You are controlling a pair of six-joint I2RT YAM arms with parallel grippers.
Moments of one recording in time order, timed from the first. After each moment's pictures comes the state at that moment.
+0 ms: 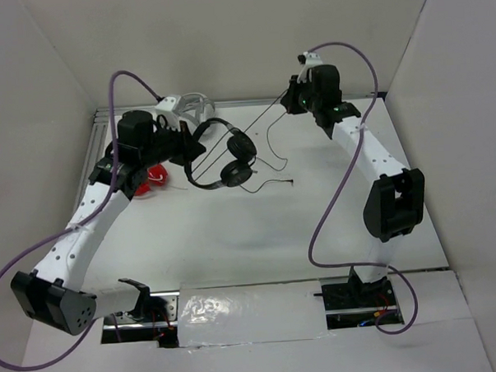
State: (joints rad) left arm -0.32 1.21 1.33 -0.49 0.36 -0.23; right arm 0.24 1.76 1.56 -0.16 -0.22 0.22
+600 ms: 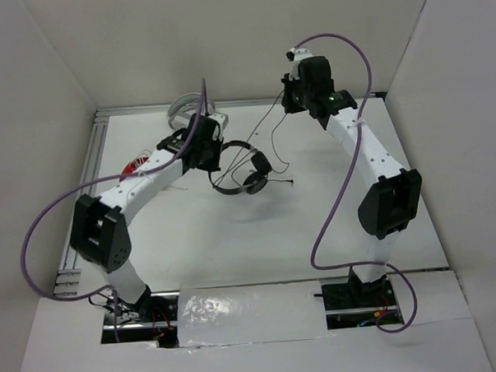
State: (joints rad) left arm -0.50 1.66 1.42 -0.58 -0.04 -0.18; right arm 0.30 1.81 1.84 -0.50 -0.06 0.09
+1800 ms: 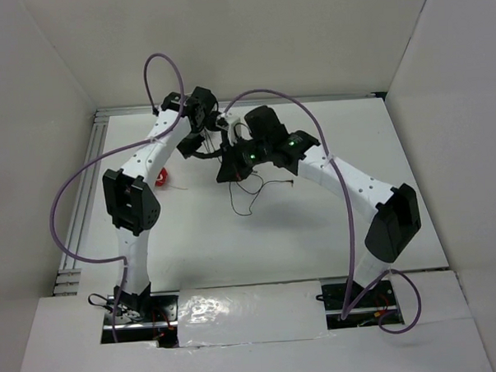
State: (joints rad) left arm -0.40 2.10 2.17 -1.43 -0.53 -1.18; right arm 0.71 1.65 1.56 -0.51 -0.55 0.18
